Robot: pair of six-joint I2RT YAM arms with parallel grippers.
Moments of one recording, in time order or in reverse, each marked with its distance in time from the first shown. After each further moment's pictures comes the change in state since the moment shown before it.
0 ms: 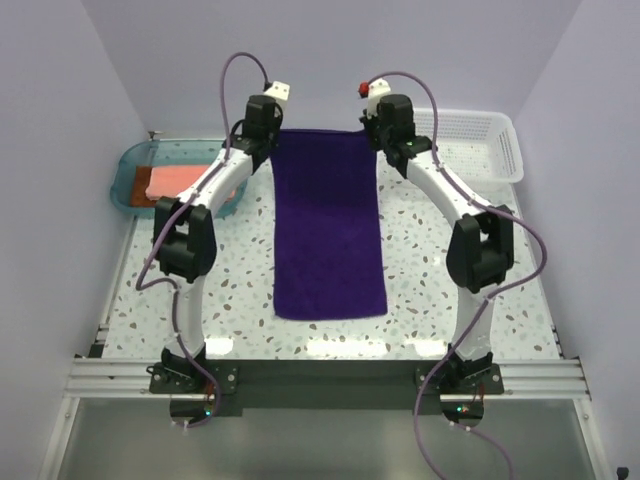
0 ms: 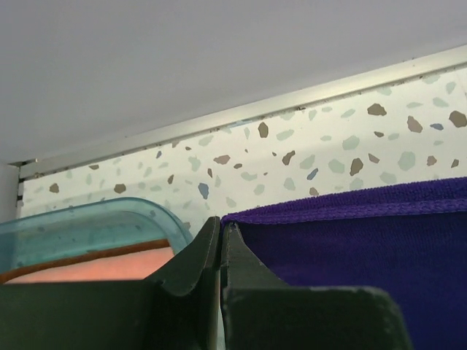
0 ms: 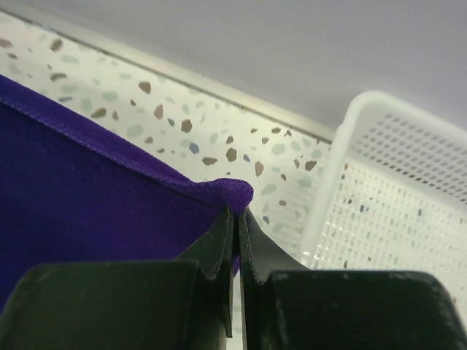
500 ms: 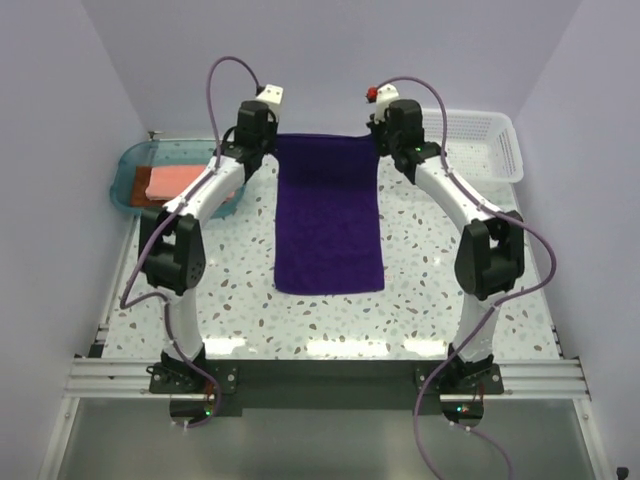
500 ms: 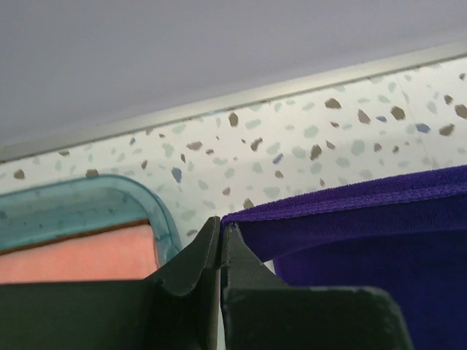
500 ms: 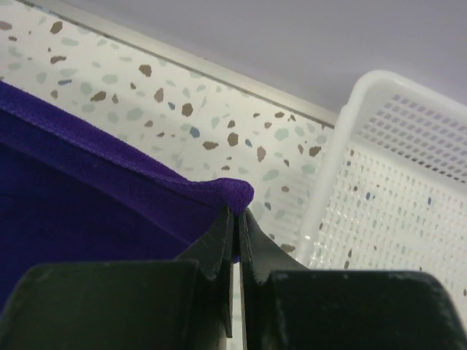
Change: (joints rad) left arm 0.004 -0.067 -0.120 0.059 0.056 -0.079; right arm -0.033 0.002 -0.084 0.049 -0.046 0.010
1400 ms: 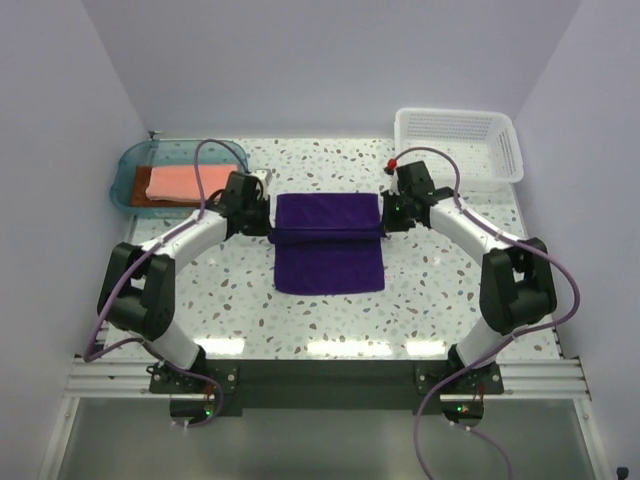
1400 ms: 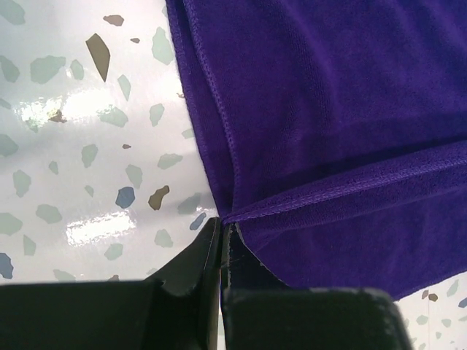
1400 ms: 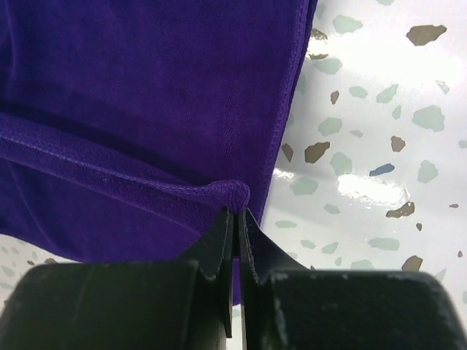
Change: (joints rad) left arm -0.013 -0.410 -0.724 -0.167 0.359 -0.364; right arm -0.005 -0.309 -0.561 -0.309 -0.204 0.394
